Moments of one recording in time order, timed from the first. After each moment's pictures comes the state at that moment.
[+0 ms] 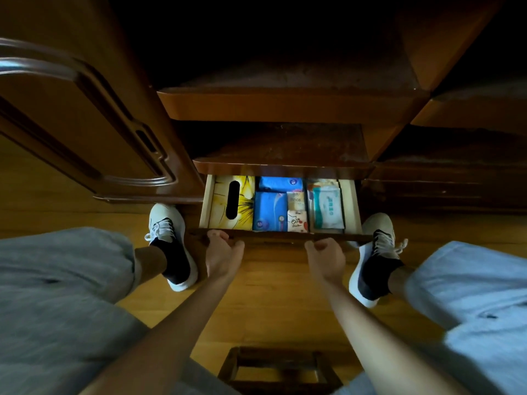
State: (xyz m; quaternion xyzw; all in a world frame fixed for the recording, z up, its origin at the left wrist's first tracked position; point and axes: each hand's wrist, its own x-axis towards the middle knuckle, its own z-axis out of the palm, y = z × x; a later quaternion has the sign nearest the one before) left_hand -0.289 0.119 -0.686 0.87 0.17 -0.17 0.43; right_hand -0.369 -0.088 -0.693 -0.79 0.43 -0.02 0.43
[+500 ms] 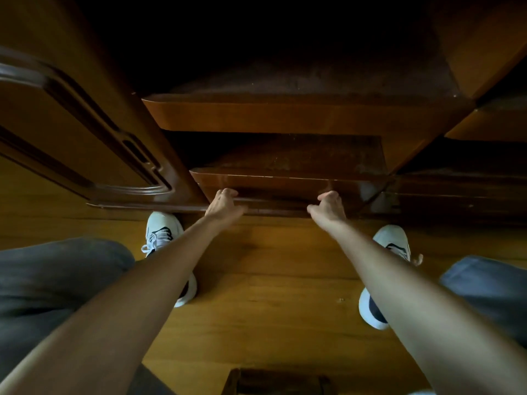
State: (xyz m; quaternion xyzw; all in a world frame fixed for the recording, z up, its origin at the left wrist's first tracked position) left_hand -0.134 0.097 -0.689 0.90 0.02 -0.29 0.33; right_hand -0.214 -0.151 -0.701 -0.85 0.36 0.11 0.37
